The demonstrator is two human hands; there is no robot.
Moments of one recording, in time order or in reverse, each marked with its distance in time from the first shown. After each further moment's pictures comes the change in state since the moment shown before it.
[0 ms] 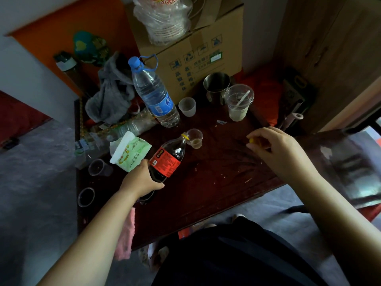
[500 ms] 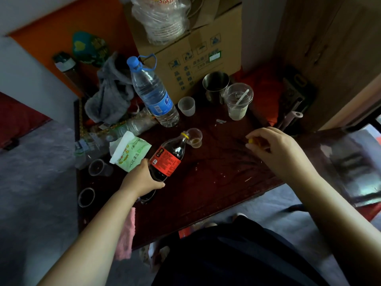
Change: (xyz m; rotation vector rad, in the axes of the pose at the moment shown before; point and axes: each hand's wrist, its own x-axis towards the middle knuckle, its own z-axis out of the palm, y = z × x) left_hand 0.000 0.002 -0.001 -0.009 -0.007 -0.016; right_hand -0.002 0.002 0.003 0.012 -0.001 0.001
